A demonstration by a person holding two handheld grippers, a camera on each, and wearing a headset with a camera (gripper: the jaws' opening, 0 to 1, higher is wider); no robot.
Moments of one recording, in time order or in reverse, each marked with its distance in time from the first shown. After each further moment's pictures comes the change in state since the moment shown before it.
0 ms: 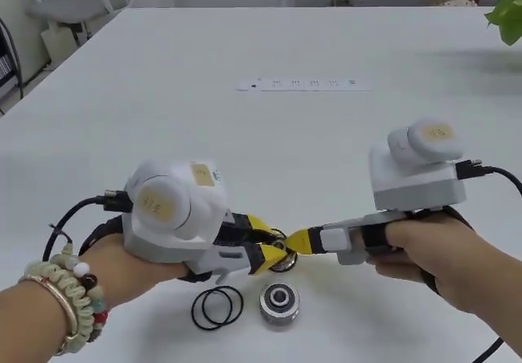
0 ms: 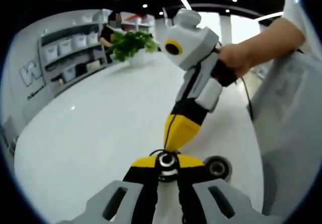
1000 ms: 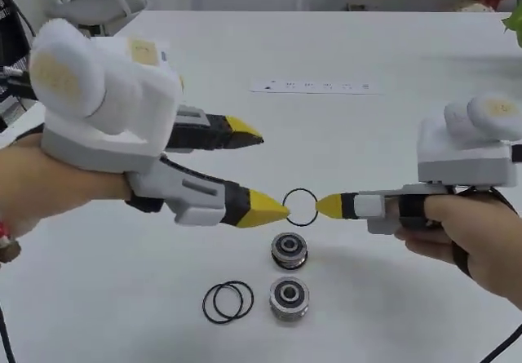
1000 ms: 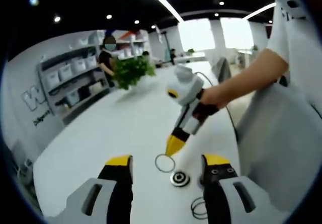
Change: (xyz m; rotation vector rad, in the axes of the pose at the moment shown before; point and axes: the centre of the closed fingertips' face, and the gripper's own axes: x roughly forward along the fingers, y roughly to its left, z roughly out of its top) left arm -0.096 0.007 0.088 0.119 -0.102 0.040; right arm -0.029 -0.007 0.037 0.052 -0.154 -0.031
